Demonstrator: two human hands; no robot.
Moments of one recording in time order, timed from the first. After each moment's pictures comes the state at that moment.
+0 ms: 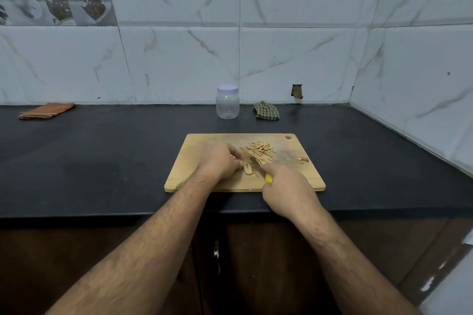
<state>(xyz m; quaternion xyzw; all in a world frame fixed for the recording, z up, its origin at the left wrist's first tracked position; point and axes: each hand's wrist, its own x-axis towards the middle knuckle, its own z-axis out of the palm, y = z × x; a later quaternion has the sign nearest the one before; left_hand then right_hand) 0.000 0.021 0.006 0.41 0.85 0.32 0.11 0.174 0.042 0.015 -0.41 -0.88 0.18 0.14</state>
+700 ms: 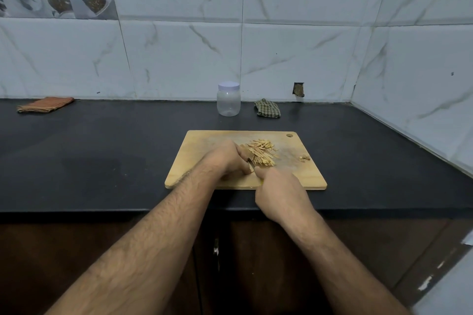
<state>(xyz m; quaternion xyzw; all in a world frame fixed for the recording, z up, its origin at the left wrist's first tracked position) 0.015 0.018 0.025 0.40 0.84 0.30 0.23 0.165 0.025 0.014 -0.41 -0.89 0.16 0.12</state>
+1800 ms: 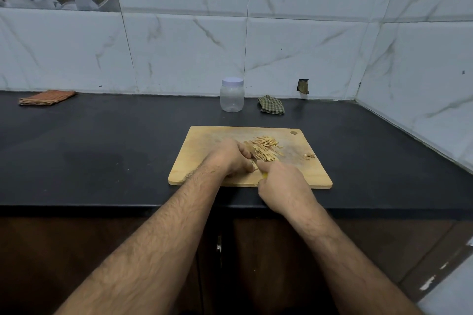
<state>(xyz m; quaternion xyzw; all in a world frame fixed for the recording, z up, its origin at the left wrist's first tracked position) 0.008 0.021 0.011 0.37 0.83 0.35 0.24 0.159 0.030 0.019 -0.41 -0.89 0.18 0.12</state>
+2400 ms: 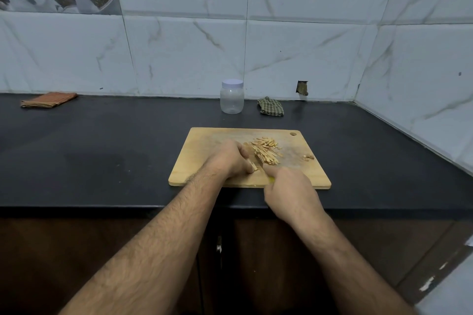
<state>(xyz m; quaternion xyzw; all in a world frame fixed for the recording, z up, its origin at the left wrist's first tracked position) 0.009 0.022 0.008 0.37 0.84 0.34 0.21 0.173 0.025 0.015 -0.43 -0.88 0.17 0.14</state>
